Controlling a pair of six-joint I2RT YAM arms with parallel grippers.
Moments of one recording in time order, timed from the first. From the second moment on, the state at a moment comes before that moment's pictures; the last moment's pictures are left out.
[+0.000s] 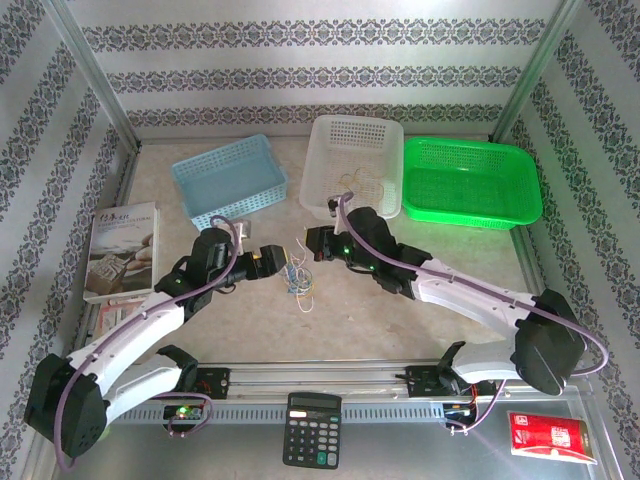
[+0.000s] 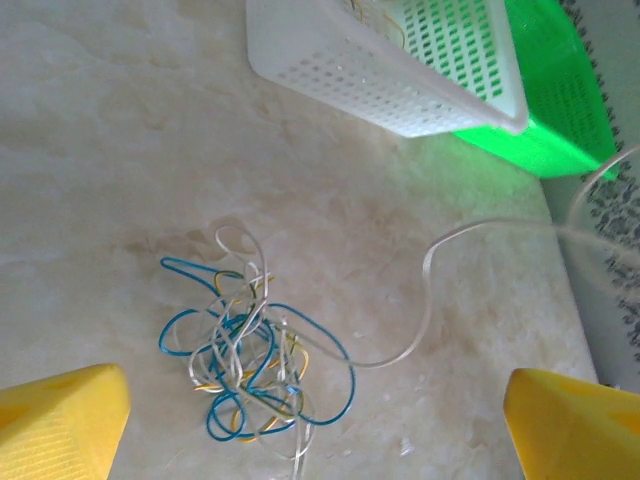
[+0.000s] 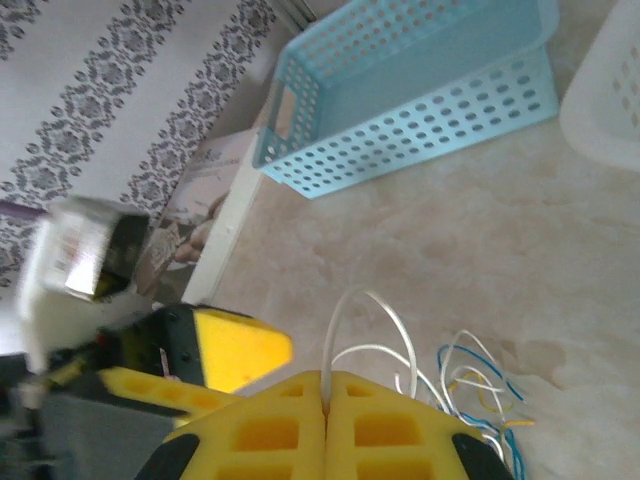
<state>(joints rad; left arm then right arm) -0.45 0.98 0.54 -0.15 0.28 -0.67 0.82 1.31 0.88 0.03 -0.12 0.70</state>
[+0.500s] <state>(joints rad) -0.50 1.10 0.51 -0.08 0.32 -0.57 0.82 1.30 0.99 0.00 -0.17 0.70</state>
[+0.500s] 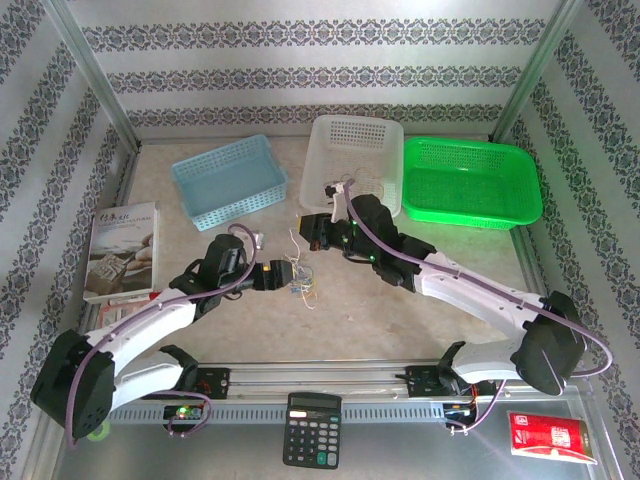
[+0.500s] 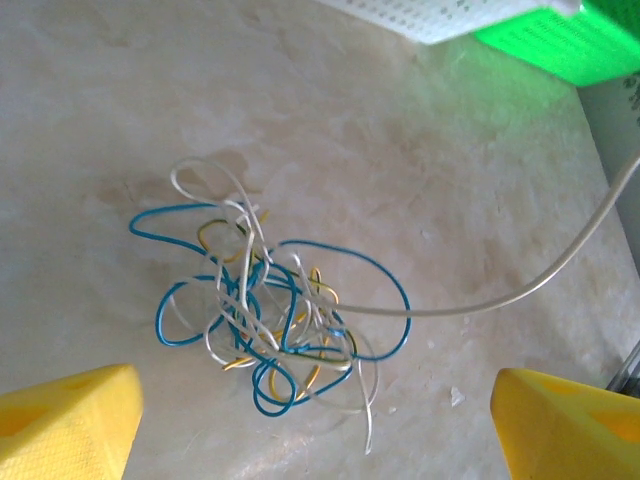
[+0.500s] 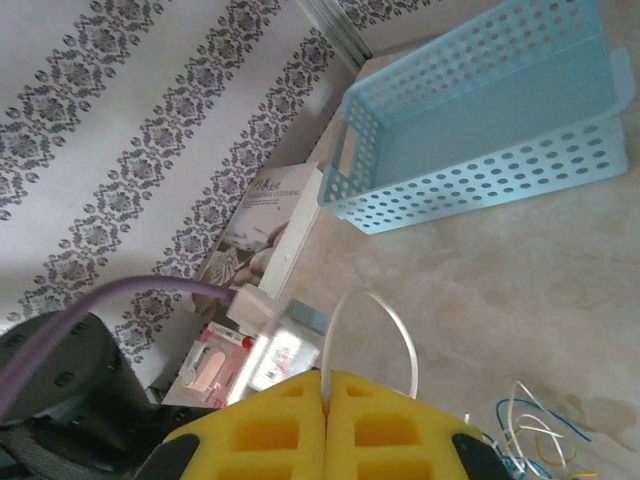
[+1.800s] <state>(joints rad) -0.54 1.48 0.64 0.04 0.21 -0.50 0.84 1.20 1.25 -0.02 -0.22 0.72</state>
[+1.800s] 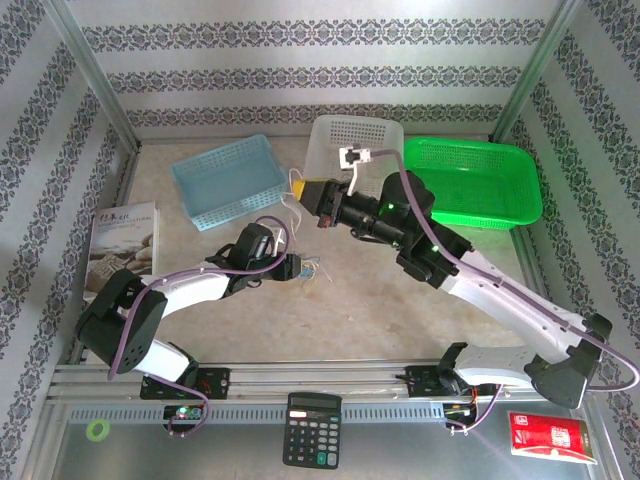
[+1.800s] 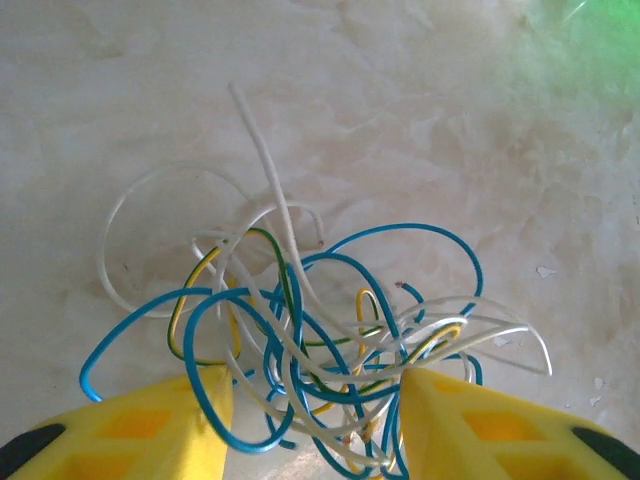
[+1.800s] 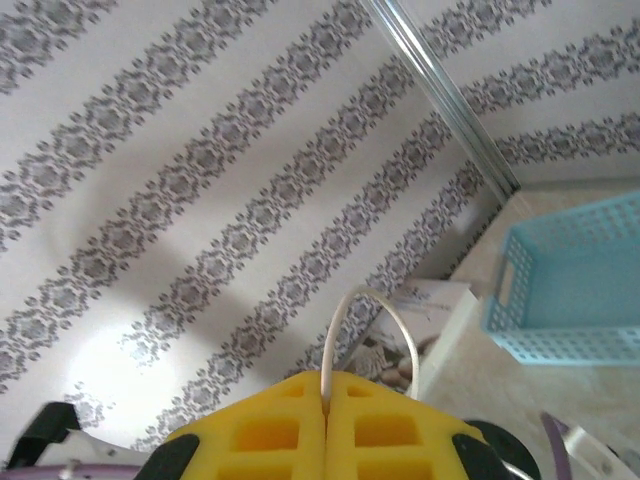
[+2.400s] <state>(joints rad) -0.54 1.45 0.59 0.06 0.21 -0.50 0.56 1.18 1.49 -0.08 -0.26 0.71</state>
